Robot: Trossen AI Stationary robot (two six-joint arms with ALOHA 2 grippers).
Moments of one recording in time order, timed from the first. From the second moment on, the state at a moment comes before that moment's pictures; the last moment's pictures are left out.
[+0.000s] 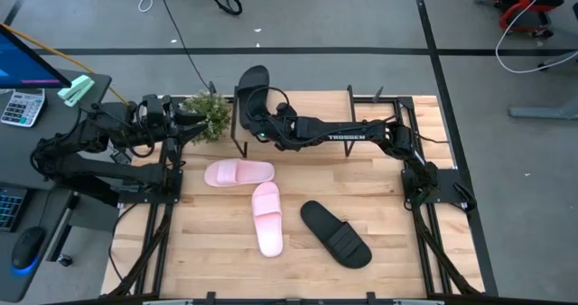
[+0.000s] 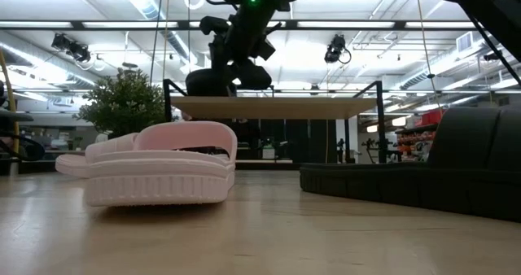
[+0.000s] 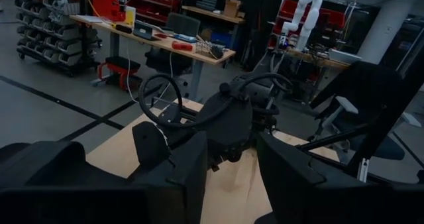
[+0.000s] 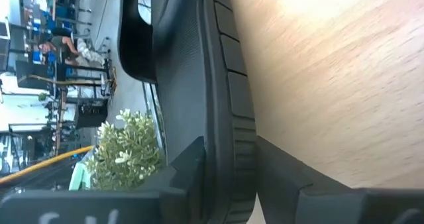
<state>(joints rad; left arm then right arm) 0.03 0.62 1.06 -0.50 -0.27 -0.27 -0.13 2.20 1.98 -0.51 0.63 1.84</state>
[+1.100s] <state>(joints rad) 0.03 0.62 1.06 -0.50 -0.27 -0.27 -0.11 2.20 1.98 -0.51 0.45 1.79</state>
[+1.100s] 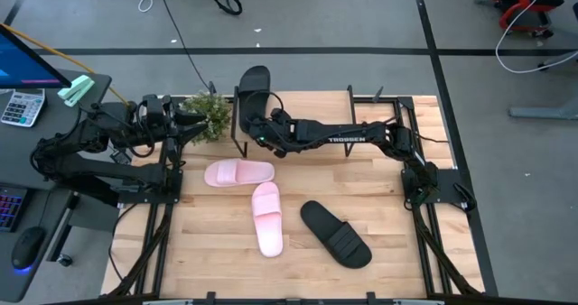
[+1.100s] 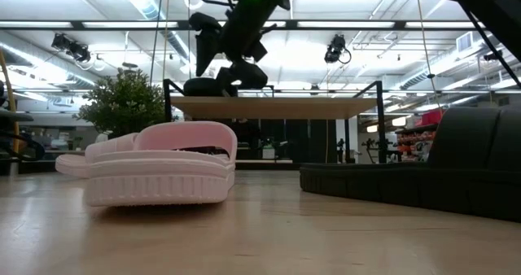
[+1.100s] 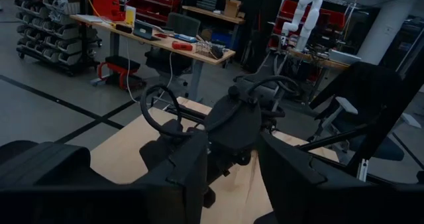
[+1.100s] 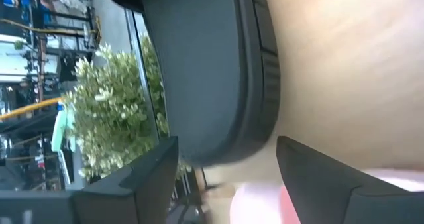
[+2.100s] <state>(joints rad) 0.03 0.65 1.06 -0.55 -0.11 -0.28 0.27 1.93 1.98 -1.24 0.50 1.98</state>
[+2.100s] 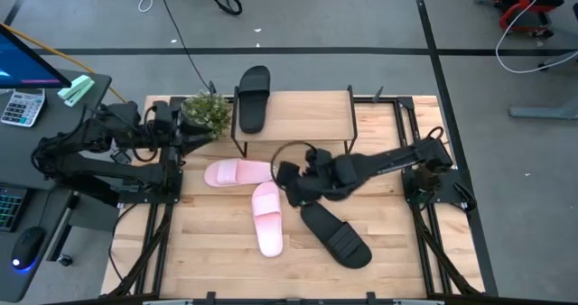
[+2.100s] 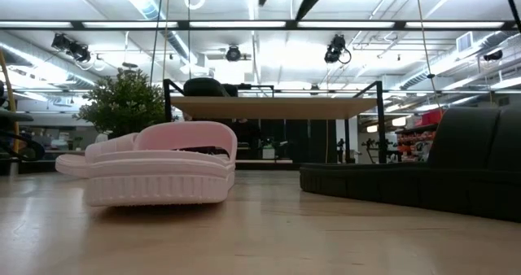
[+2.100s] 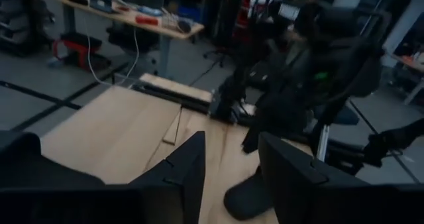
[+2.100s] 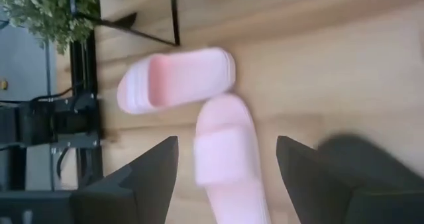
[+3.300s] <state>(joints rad) 0.00 0.90 1.06 -0.45 0.07 -0.37 0.71 1.72 1.97 -1.46 0.72 2.00</state>
